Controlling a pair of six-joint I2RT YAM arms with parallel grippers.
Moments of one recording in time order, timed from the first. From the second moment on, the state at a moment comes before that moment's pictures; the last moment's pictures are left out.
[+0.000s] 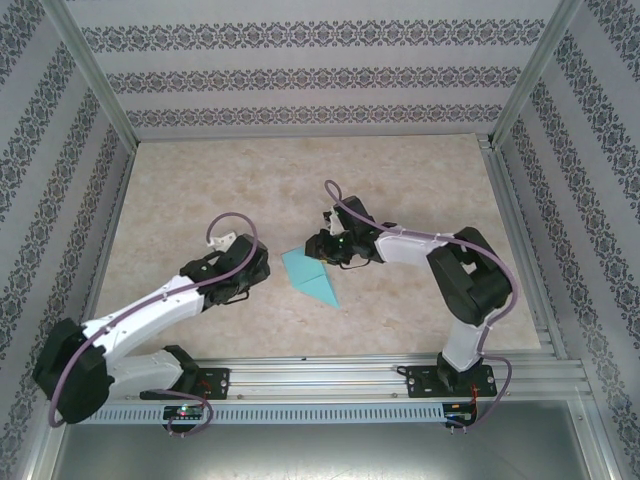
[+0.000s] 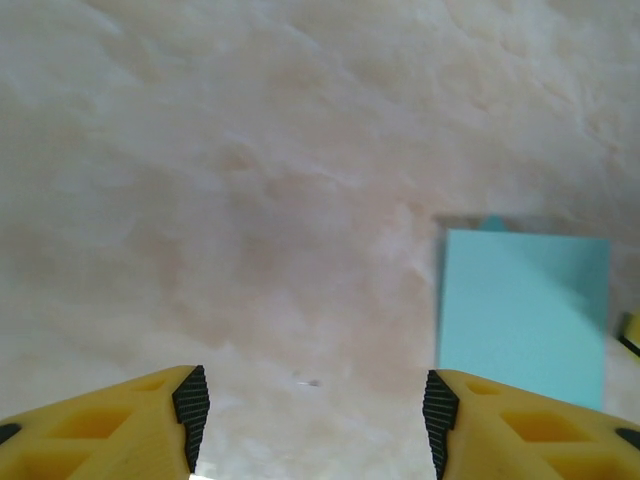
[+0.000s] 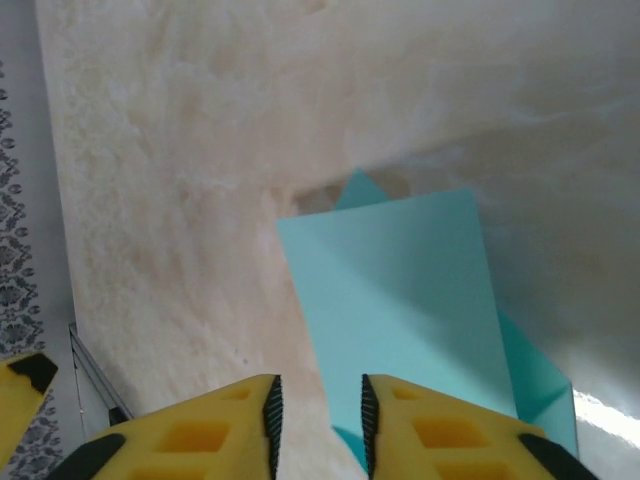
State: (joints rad) left arm -0.65 1.17 0.73 -0.59 -0.30 -1.04; right arm 0.59 1.83 1.02 -0.07 -0.54 0.82
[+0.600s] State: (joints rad) left arm -0.65 1.35 0.80 -0.54 -0.10 -0.97; right arm 0.57 1.82 0.74 0.31 -0.36 1.13
